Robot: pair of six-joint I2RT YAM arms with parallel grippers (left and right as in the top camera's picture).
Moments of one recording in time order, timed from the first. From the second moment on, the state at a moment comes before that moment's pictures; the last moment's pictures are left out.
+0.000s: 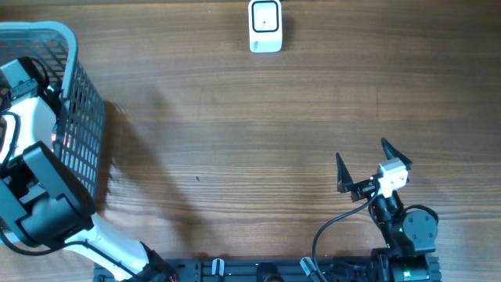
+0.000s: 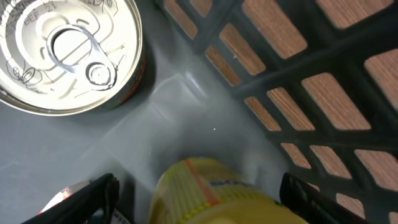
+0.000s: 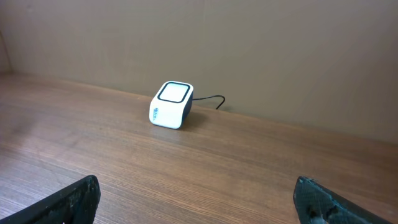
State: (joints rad) left arm 0.52 1.94 1.36 -0.48 0.01 -0.34; right arm 0.07 0.02 0.01 0.01 -0.23 -0.08
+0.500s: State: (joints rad) left arm 0.52 1.94 1.36 -0.47 0.01 -0.34; right arm 0.07 0.02 0.01 0.01 -0.23 -0.08
